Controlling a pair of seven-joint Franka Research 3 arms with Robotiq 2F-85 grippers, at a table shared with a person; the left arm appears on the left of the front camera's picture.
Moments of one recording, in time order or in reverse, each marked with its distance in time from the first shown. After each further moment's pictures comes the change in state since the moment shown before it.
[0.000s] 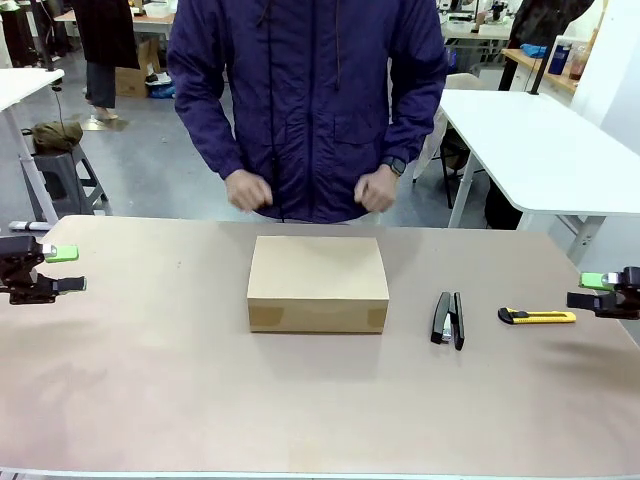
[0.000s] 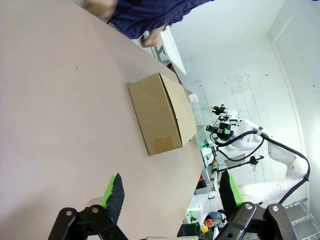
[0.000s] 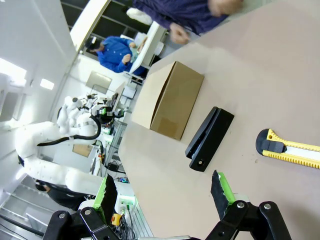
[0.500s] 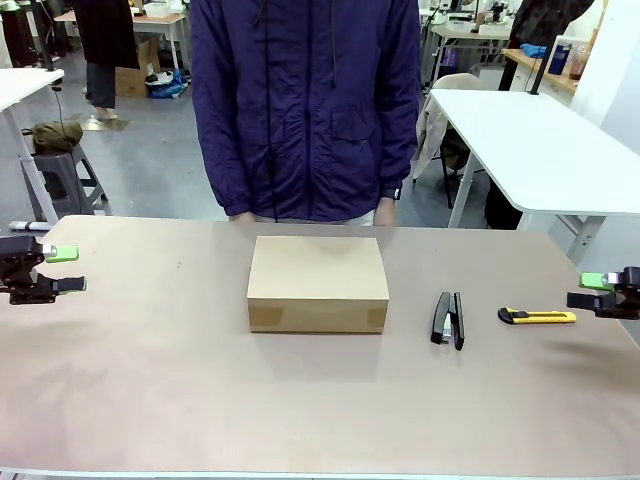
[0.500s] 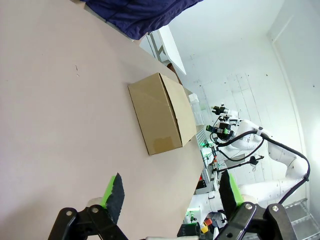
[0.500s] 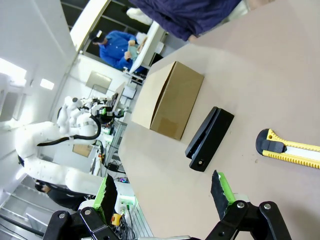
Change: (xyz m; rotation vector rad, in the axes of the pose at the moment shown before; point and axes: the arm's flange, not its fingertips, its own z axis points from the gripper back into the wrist) left arm 0.000 0.000 0.000 0.000 0.000 0.000; right arm 0.000 0.000 0.000 0.000 0.000 0.000
